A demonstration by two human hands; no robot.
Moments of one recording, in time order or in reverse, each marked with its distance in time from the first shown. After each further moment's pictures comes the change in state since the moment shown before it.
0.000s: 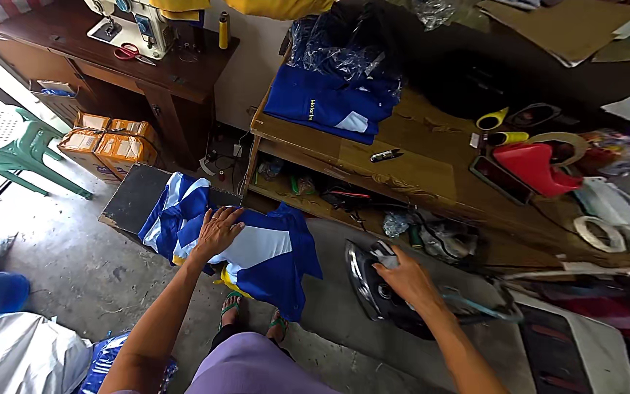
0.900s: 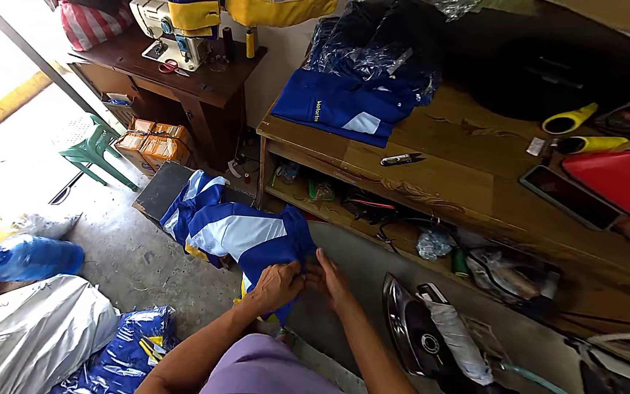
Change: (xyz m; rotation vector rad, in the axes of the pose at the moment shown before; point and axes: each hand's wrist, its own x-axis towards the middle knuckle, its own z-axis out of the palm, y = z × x) left_hand -0.061 0.210 0.068 -0.313 -0.181 0.035; right_hand -0.009 -0.059 0.092 1.315 -0.544 0.154
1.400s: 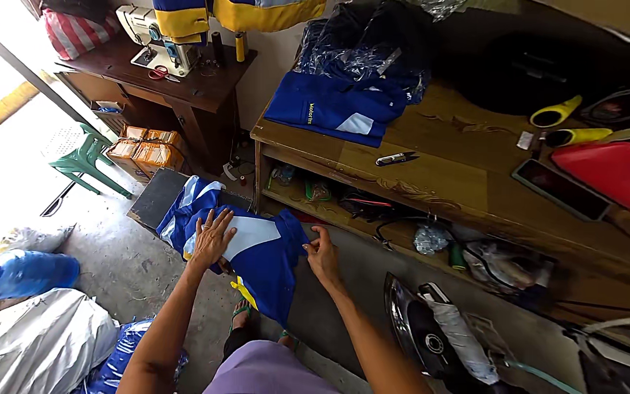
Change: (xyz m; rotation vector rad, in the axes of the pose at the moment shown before) left_hand 0.008 -0.163 -0.107 0.401 0.390 -0.219; right_hand 0.061 -0.010 0.011 -0.932 0.265 -0.510
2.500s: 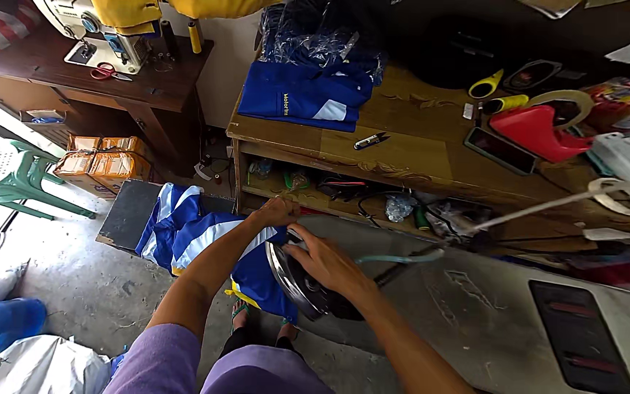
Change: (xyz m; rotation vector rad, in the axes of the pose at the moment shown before) left_hand 0.145 0.162 0.020 -0.114 -0.600 0.649; right_hand -0.033 -0.126 -0.066 -0.284 -0.400 -0.009
